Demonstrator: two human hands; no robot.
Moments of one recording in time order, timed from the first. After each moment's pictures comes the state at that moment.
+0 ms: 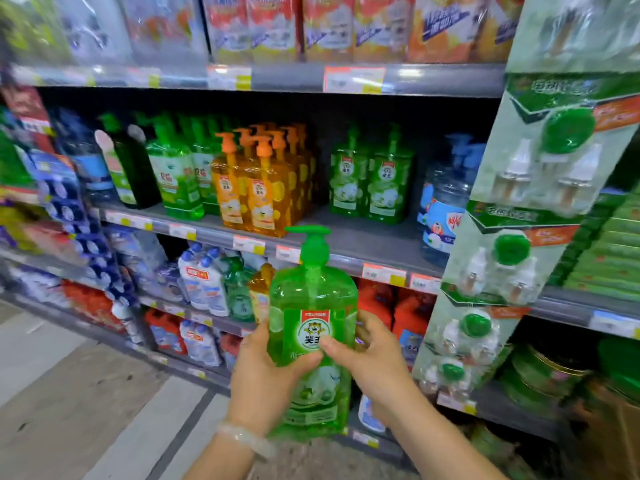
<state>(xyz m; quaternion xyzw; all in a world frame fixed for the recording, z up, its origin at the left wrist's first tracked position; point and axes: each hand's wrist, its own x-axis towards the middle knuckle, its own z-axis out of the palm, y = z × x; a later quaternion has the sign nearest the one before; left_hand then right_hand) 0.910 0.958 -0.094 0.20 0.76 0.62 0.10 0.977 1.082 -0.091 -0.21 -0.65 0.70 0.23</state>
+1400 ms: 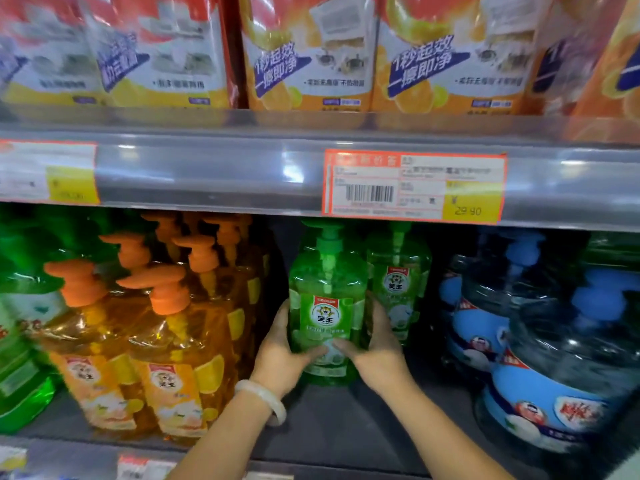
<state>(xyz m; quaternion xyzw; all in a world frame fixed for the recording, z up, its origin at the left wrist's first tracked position) 0.542 1.246 -0.089 0.38 0.69 0.60 0.15 0.663 1.341 -0.066 -0.29 -0.77 0.46 0.33</state>
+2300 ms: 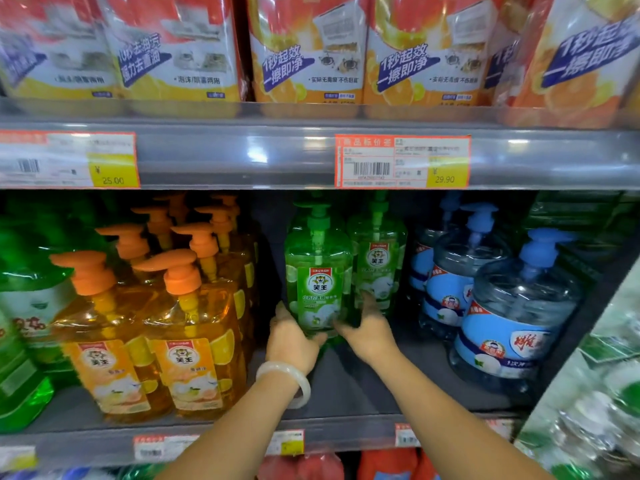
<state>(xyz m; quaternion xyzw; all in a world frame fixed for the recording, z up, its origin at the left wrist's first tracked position) 0.566 1.238 -0.084 0.32 0.81 0.47 0.13 0.667 1.318 -0.067 -0.41 -0.77 0.40 0.27</state>
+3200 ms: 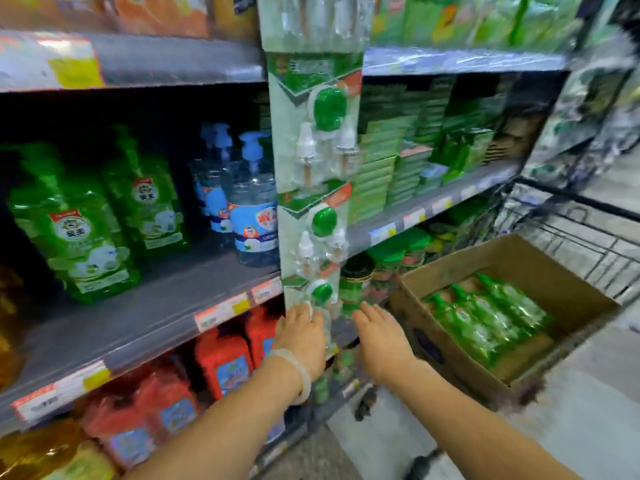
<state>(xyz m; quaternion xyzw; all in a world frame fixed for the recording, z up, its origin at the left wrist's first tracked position) 0.846 1.189 -0.121 0.76 0.64 -0.02 0.06 0.990 1.201 -0.143 -0.61 -0.79 0.06 0.01</state>
